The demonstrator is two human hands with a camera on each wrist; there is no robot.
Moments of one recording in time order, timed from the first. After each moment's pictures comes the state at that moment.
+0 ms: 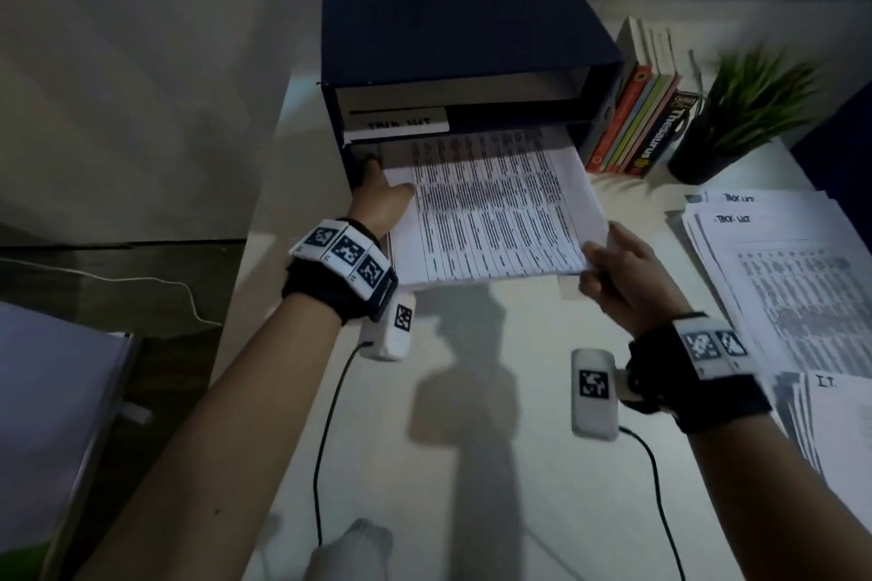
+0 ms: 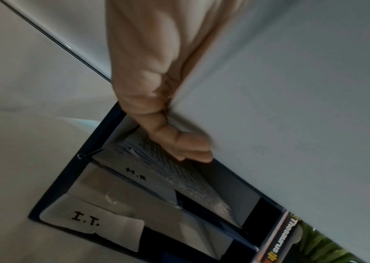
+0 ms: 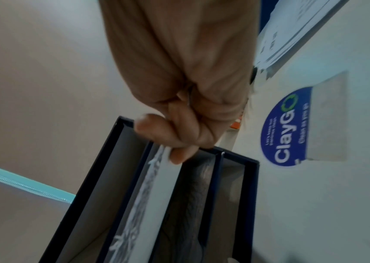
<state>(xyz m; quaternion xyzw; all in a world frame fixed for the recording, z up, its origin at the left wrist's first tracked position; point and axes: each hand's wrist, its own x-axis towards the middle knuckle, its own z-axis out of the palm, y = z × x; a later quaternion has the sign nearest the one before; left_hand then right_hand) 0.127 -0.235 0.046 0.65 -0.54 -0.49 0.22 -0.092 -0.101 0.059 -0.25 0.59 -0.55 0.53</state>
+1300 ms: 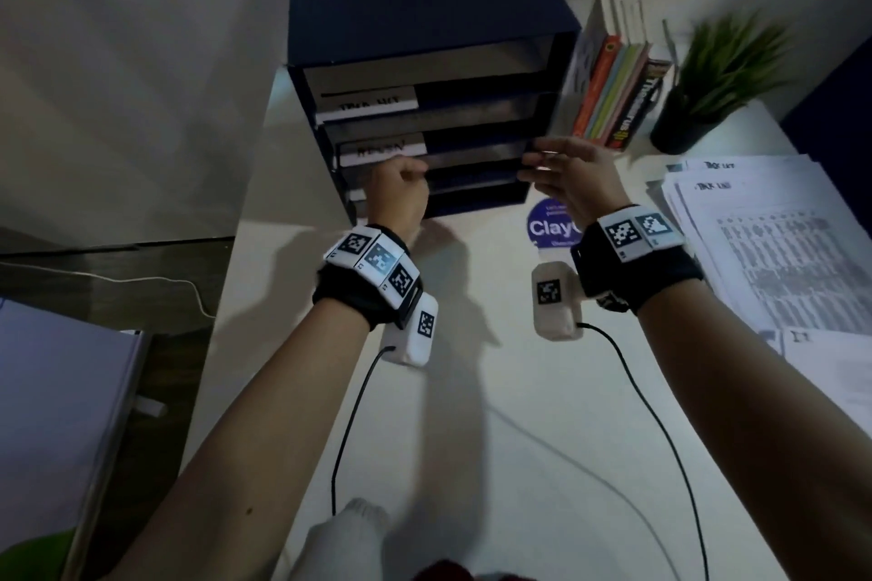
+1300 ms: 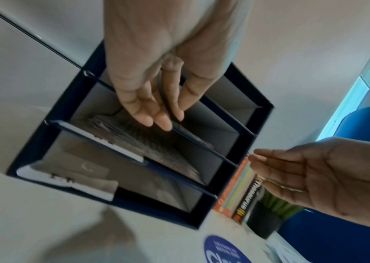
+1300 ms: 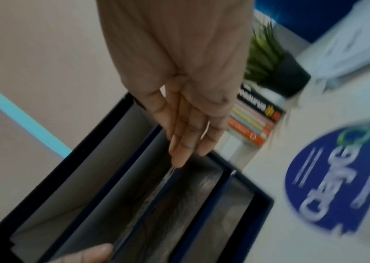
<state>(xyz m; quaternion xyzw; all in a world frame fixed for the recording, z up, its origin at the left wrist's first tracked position) 0.081 -0.187 0.054 0.64 -0.54 -0.41 0.36 -0.100 -0.158 0.063 -0.31 0.61 -0.55 0.48</state>
